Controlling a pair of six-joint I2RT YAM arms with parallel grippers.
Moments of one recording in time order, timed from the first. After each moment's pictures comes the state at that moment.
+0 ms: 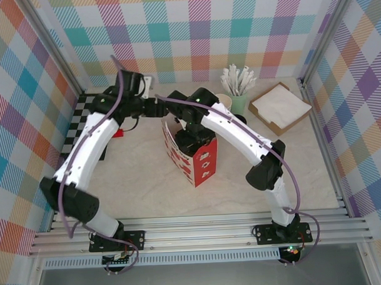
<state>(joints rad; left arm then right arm) -0.36 1.61 1.75 -0.95 0.13 -0.18 0.88 2.11 2.36 -1.69 0.06 0.35</state>
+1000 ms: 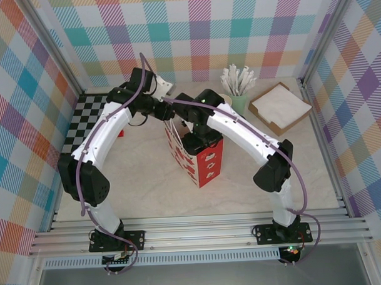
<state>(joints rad) -0.36 1.75 1.80 -0.95 0.33 0.12 0.86 2.03 2.22 -1.69 0.05 0.32</state>
